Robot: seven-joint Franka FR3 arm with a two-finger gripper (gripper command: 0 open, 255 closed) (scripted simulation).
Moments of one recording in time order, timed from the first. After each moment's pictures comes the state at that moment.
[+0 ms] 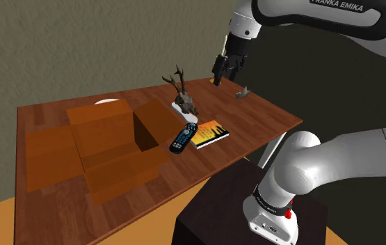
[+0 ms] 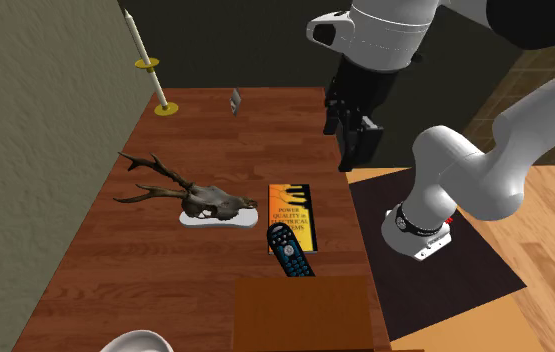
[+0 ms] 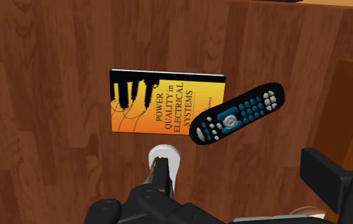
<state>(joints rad) -0.01 -0.79 -0.06 -2.32 -0.05 1.63 0.10</state>
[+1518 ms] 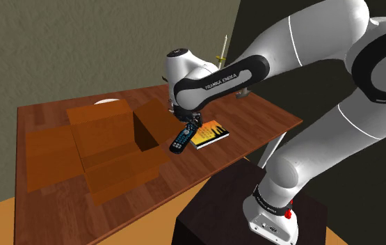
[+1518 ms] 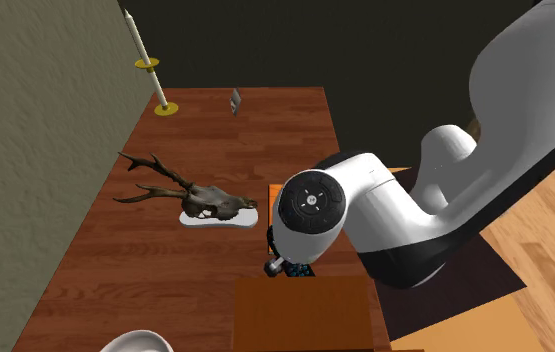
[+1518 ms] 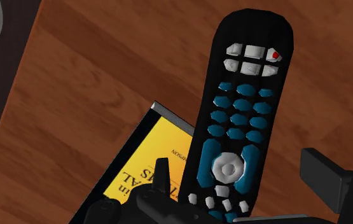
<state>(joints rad) -0.30 -0.27 0.48 -2.48 -0.09 2.13 1.37</state>
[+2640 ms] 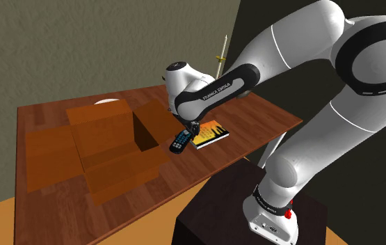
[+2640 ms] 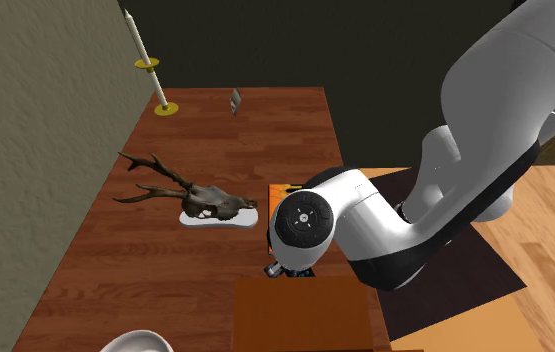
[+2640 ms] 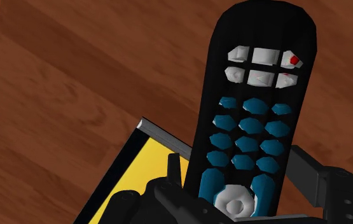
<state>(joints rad) -0.33 -0.18 0.49 -2.52 -0.14 2.24 1.44</state>
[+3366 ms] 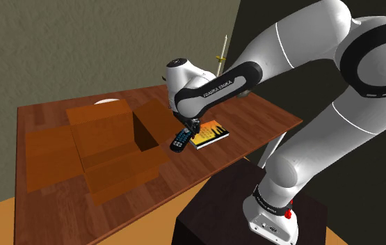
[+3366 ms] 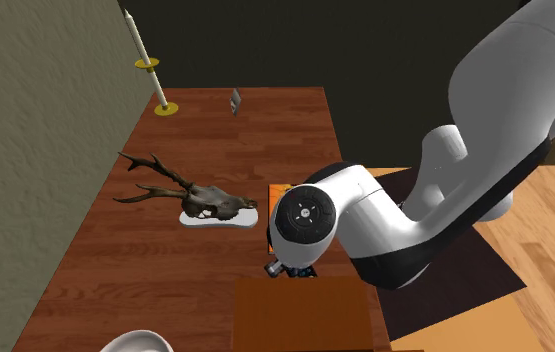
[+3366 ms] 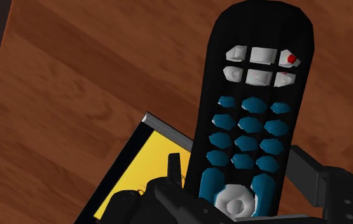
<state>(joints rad) -0.32 -0.21 0.49 -2.51 -0.13 2.21 1.42</state>
